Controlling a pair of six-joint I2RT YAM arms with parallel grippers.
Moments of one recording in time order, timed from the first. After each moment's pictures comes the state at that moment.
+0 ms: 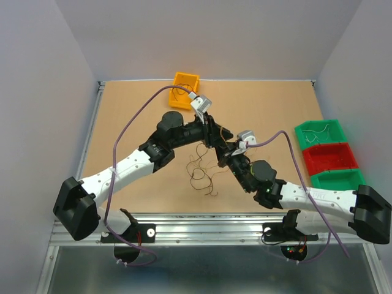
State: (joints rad) left arm -0.78 1.31 0.99 0.32 0.45 -0.51; right arm 1.11 1.12 0.57 0.77 0.60 0.05
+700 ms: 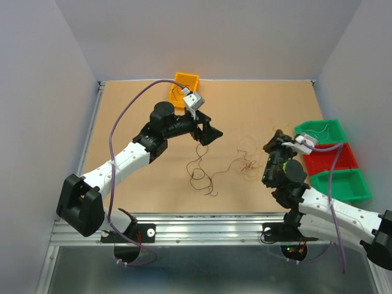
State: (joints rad) left arm -0.61 1.35 1.02 0.22 0.56 -0.20; right arm 0.93 0.86 0.49 0.77 1.28 0.03
